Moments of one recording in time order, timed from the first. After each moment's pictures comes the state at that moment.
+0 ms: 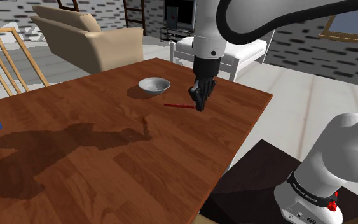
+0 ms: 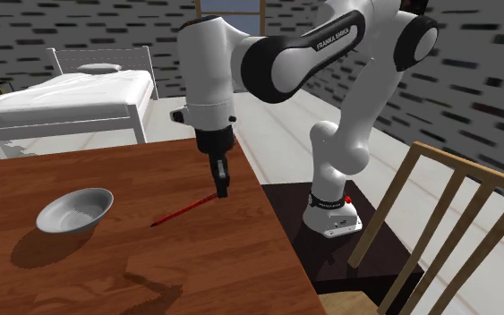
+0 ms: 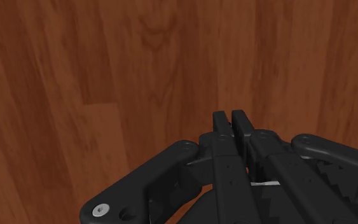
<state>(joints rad) 0.10 -0.42 0.36 -2.28 0.19 1.85 0.19</state>
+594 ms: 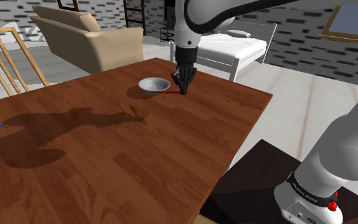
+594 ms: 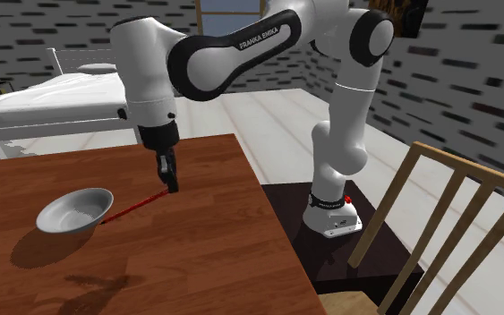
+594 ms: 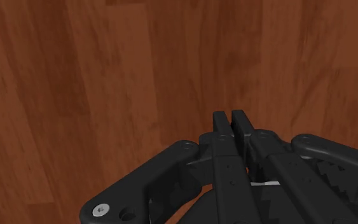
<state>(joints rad) 0.02 -0.10 0.32 -1.99 0.08 1.86 0.13</state>
